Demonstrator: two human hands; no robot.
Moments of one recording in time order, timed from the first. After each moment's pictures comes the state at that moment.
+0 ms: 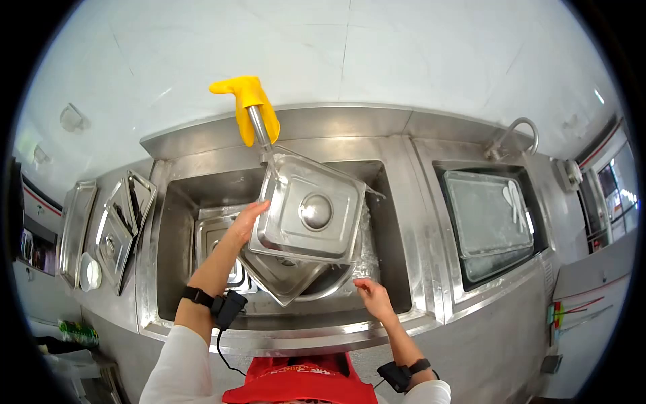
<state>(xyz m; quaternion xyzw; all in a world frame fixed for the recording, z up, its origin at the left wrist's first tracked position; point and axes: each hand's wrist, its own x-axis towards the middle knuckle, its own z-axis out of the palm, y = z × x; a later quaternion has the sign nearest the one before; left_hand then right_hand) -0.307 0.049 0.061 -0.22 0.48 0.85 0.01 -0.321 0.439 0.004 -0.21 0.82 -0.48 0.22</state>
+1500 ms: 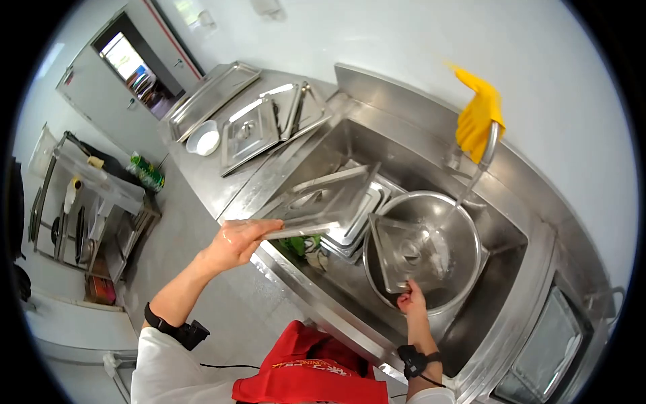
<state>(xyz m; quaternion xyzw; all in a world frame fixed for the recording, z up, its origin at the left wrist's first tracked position) 0.023 0.068 0.228 -0.22 0.94 0.15 -0.22 -0.318 0.275 -0.133 0.29 0.47 -0.57 0.61</state>
